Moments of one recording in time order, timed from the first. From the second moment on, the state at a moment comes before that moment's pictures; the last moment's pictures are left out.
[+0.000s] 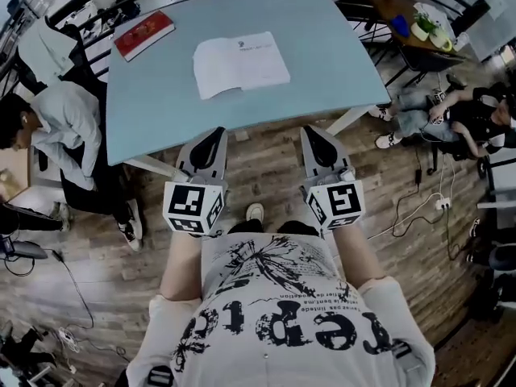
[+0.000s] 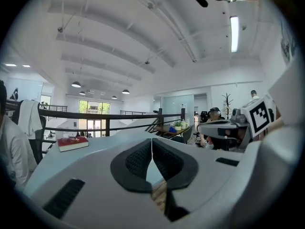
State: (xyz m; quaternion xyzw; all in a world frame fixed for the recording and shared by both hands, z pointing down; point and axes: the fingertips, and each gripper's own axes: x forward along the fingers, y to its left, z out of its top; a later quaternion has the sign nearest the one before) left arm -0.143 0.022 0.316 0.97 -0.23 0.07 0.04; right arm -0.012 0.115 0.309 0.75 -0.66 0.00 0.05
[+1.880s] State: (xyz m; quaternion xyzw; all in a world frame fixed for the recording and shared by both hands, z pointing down) left arm -0.023 -0.213 0.598 0.58 -0.42 -0.25 0.65; right arm 0.153 -0.189 0.445 0.54 -0.83 0.07 0.13
